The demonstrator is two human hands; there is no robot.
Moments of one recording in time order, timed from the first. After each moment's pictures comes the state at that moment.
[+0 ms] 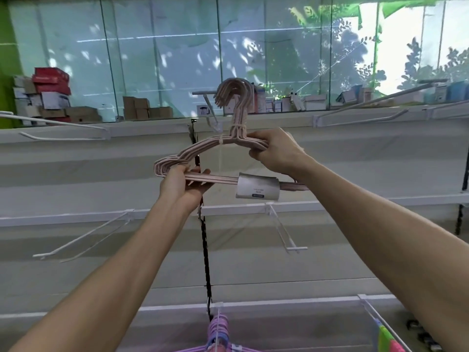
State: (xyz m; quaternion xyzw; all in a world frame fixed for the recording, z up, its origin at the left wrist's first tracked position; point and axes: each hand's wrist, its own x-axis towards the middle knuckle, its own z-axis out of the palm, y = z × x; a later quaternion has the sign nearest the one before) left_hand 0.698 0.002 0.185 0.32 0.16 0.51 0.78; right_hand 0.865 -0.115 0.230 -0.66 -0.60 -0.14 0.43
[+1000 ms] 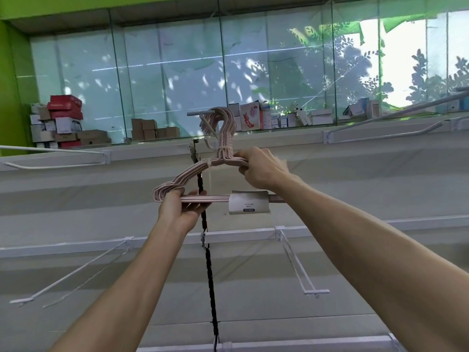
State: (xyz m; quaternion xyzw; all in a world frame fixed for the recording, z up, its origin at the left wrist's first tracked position) left_hand 0.725 0.082 0.182 0.30 0.17 0.53 0.77; right_hand 0.872 -0.043 0.244 -0.73 -0.58 -0.20 0.32
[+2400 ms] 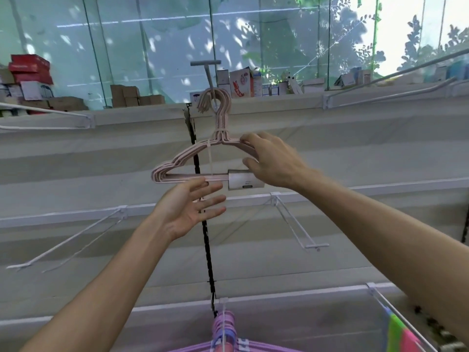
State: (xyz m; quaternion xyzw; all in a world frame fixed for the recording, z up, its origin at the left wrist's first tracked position) left_hand 0.688 0.044 0.131 0.53 0.20 0.34 0.75; right_hand 0.867 -0.072 0.190 -0.71 -0.60 -0.25 0.27
